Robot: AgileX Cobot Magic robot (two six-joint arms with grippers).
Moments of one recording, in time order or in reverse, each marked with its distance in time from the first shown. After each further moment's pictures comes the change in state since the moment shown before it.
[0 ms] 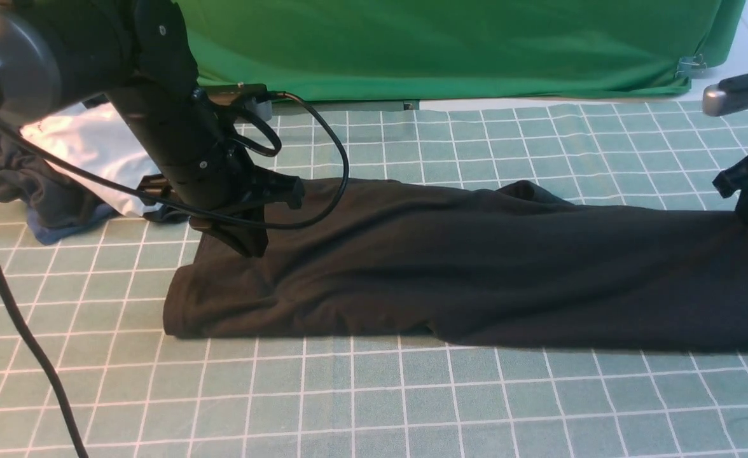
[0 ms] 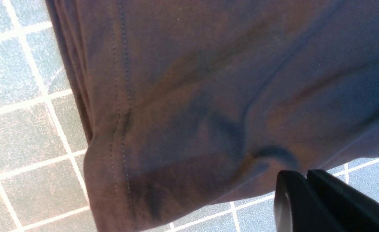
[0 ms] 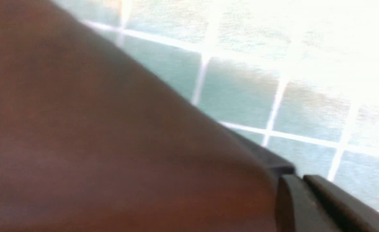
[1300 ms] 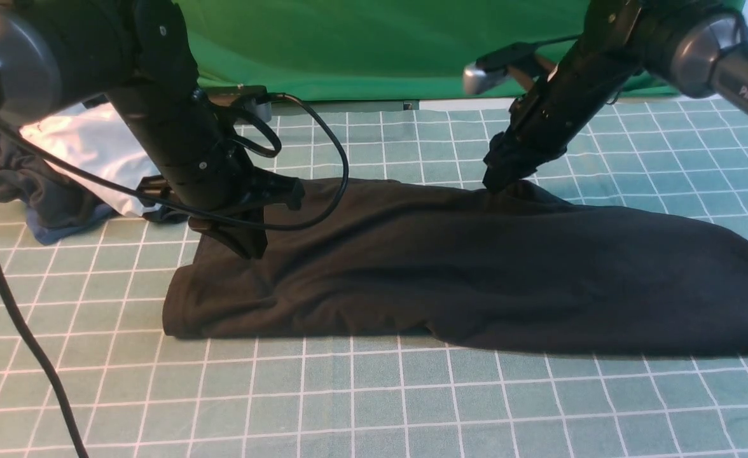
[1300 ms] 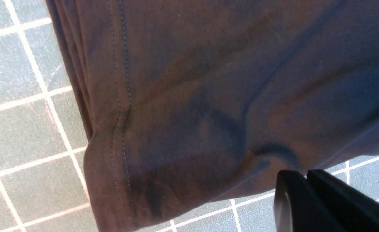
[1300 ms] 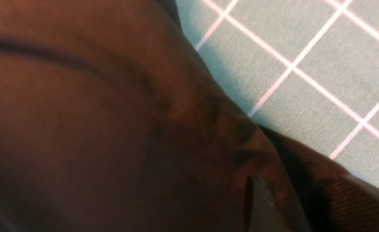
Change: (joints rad) right arm 0.380 0.358 -0.535 0.316 0.114 -0.186; left arm 0.000 0.000 0.000 0.003 0.007 -0.005
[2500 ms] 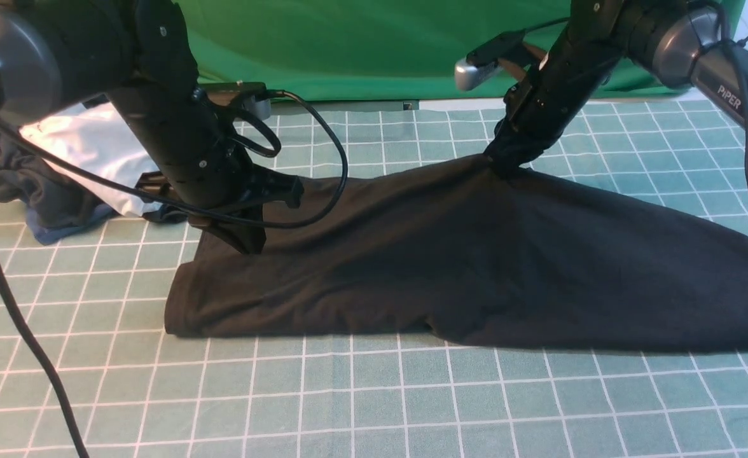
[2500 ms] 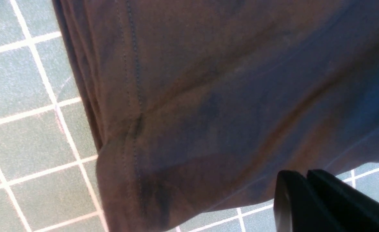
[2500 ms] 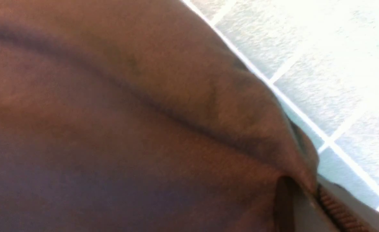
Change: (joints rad) right arm 0.006 0.065 -0.169 -0.065 0.070 -0.026; left arm 0.000 0.000 0.000 0.018 -0.020 -0.001
